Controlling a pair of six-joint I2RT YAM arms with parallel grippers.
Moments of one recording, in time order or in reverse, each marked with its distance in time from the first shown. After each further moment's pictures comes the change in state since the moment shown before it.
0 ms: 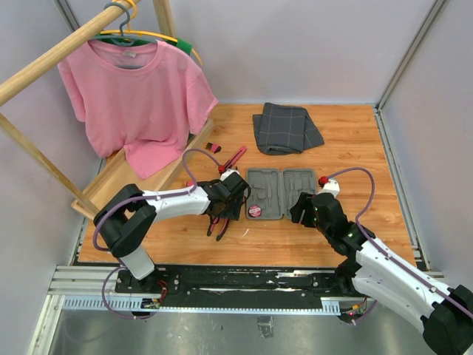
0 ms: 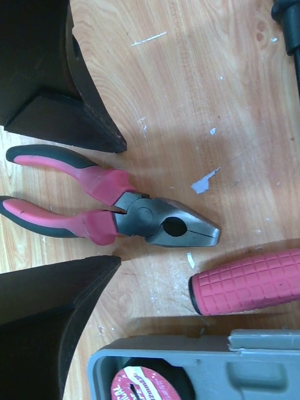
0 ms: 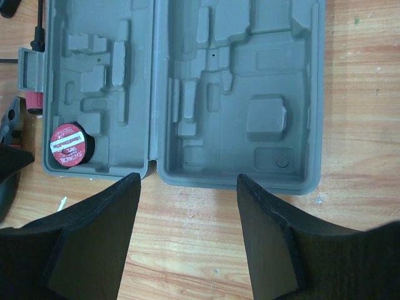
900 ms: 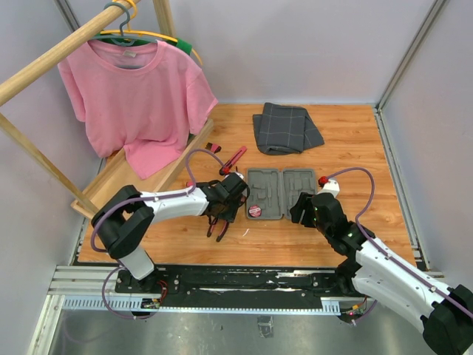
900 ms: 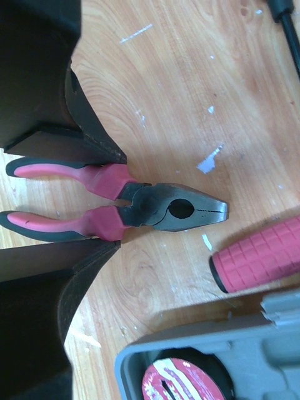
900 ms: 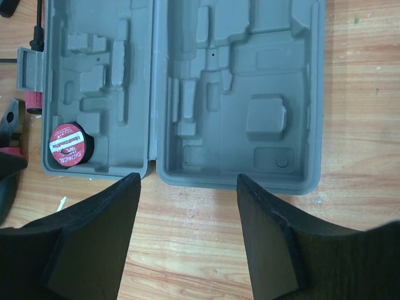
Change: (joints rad) left arm -0.001 -0.020 -0.021 0.031 0.071 0.142; right arm 0.000 0.005 0.000 0.000 0.000 0.000
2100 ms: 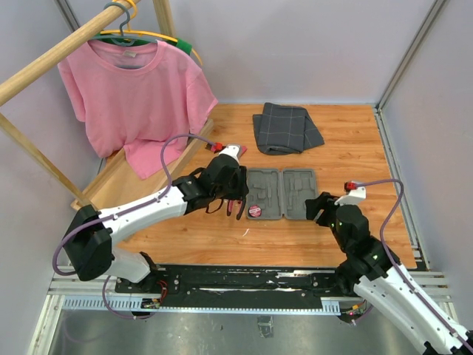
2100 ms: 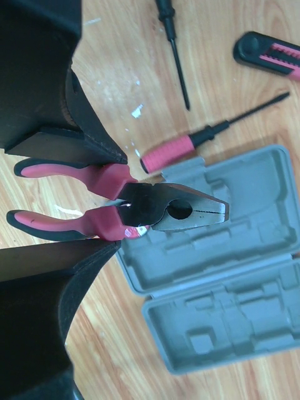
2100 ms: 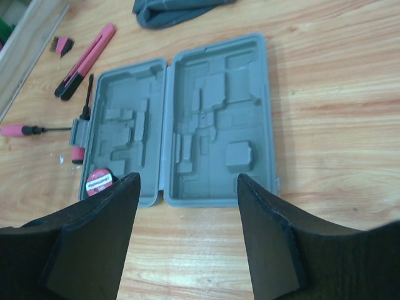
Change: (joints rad) left arm 0.002 -0.261 0.065 0.101 0.025 -0.090; right arm 0.000 -0.357 0.009 -0.125 0.128 -0.035
